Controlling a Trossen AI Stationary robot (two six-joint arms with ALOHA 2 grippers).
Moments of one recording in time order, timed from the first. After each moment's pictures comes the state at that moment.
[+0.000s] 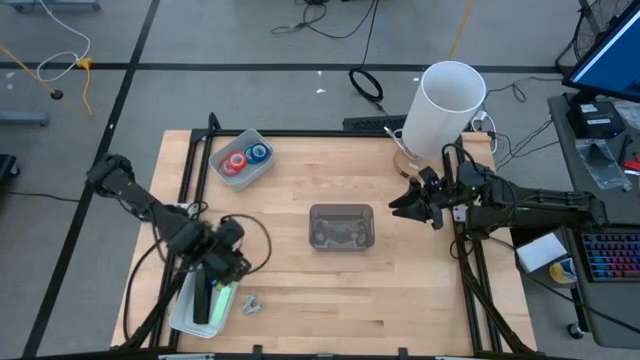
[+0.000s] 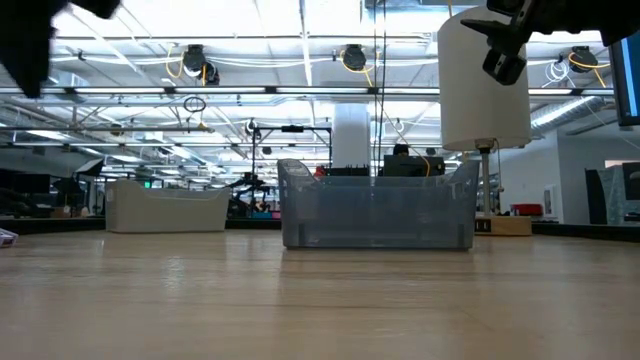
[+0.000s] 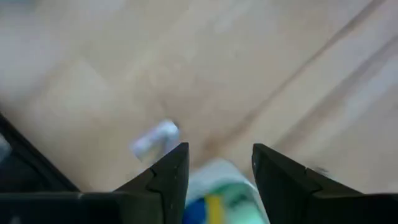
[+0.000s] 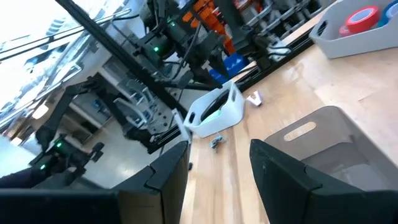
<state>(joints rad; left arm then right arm) -0.61 1.32 1.11 -1.26 -0.21 -1.45 -0.16 0.61 0.50 0.01 -0.38 0.69</state>
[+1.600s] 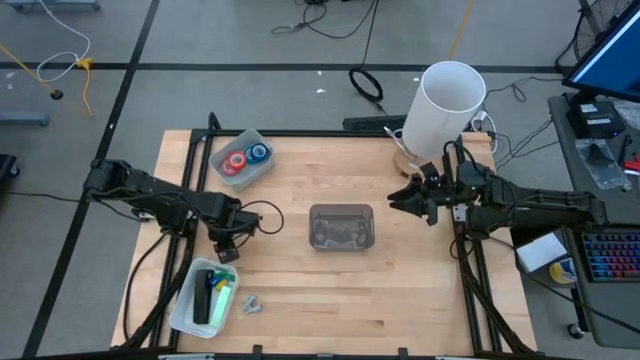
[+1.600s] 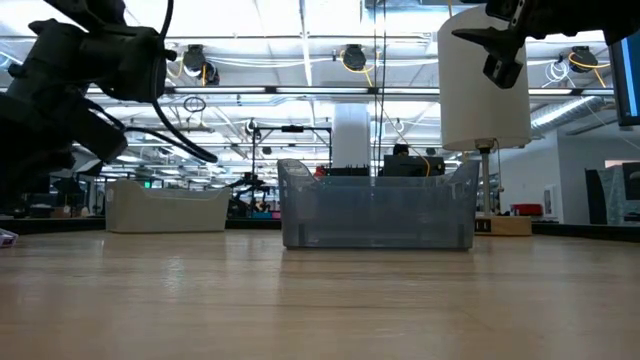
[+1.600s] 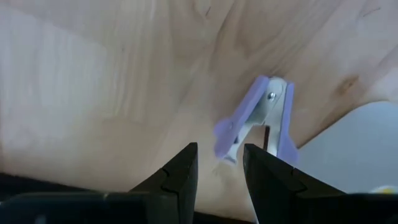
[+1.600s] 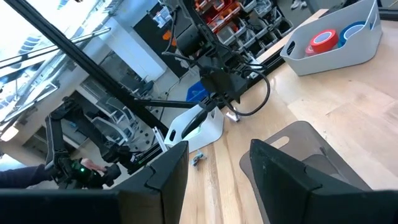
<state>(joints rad) -0.11 1.33 0.66 -1.08 0.26 -0.55 -0.16 0.61 0.50 0.01 -0.26 0.70</state>
